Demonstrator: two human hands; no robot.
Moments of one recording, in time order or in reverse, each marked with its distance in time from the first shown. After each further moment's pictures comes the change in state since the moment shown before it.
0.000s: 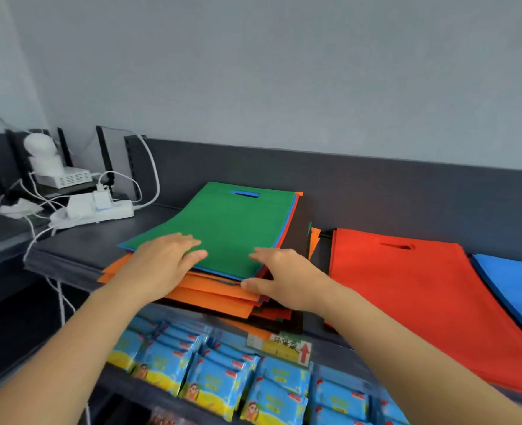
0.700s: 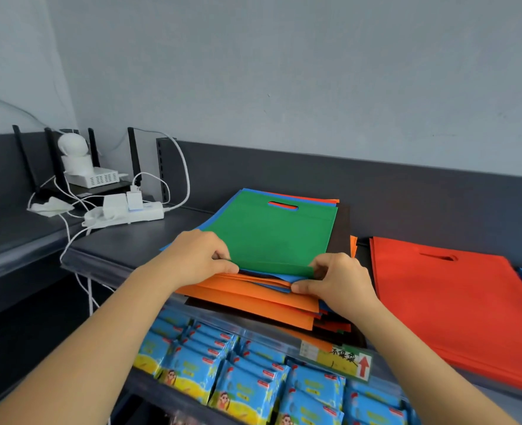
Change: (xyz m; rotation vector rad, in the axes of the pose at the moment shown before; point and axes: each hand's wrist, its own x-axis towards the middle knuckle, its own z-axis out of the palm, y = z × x) left_hand 0.011 -0.039 -0.022 -0.095 -0.109 0.062; right_hand 0.016 -0.015 0.023 0.181 0.303 0.378
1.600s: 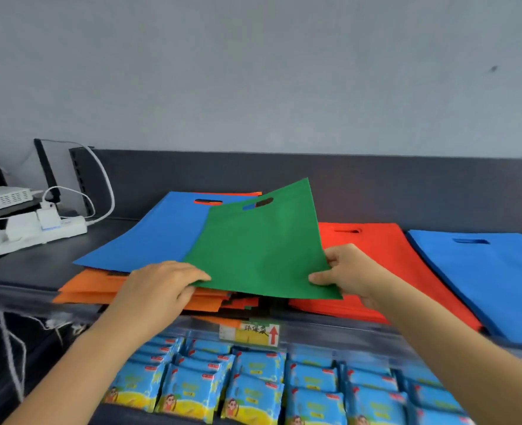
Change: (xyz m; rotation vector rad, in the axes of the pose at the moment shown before) left_hand -0.041 0.081 0.035 0.096 0.271 0.291; right_hand -0.047 0.093 -0.083 0.584 -0.151 0.363
